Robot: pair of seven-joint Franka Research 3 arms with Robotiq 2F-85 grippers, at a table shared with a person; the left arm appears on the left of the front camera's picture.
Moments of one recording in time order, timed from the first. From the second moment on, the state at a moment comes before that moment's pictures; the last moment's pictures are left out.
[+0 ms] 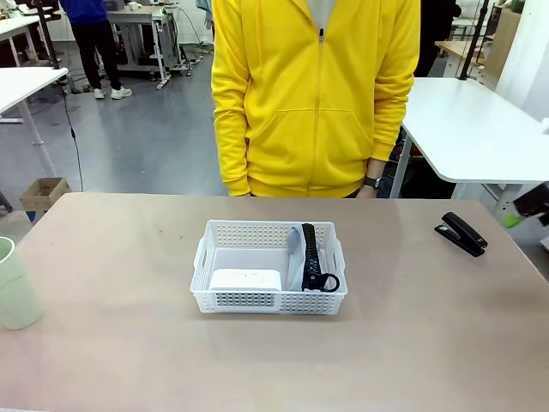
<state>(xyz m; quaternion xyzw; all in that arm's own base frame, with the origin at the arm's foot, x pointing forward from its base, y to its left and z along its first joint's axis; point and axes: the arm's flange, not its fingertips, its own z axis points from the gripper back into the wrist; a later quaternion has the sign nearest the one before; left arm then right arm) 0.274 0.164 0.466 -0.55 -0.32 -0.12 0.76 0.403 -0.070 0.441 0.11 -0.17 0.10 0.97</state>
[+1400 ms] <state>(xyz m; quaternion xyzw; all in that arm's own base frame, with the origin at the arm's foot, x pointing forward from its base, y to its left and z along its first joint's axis) 0.274 0.164 0.466 -0.55 -0.32 -0.12 0.76 0.530 -0.064 0.348 0.05 -0.17 0.20 0.96</state>
